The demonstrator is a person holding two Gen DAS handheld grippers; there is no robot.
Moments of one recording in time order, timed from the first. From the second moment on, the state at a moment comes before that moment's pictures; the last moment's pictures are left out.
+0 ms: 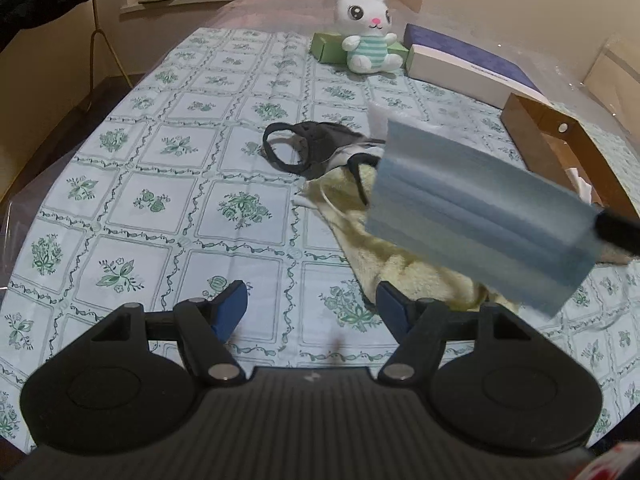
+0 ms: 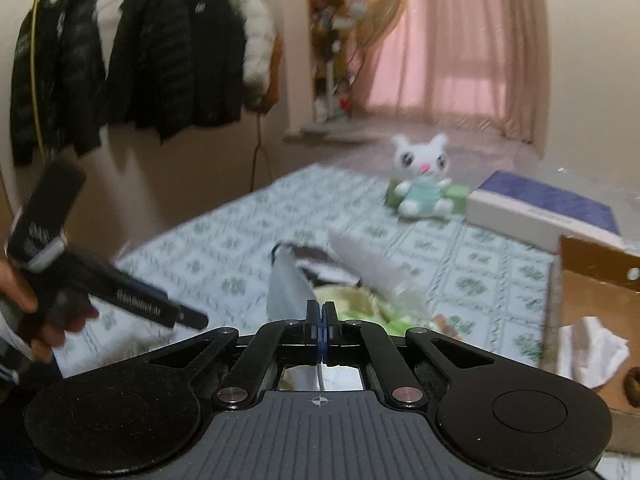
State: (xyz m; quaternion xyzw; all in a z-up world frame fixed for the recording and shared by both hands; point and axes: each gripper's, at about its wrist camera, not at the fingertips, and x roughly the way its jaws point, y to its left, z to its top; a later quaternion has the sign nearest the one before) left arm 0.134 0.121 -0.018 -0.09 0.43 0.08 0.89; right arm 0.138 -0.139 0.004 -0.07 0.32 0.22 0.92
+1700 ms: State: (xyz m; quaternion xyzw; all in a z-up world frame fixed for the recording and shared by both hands) left arm 0.123 0.099 -0.032 -0.06 0.46 0.07 0.88; right arm 0.100 -0.174 -0.040 -0.17 0.32 0.21 0.91
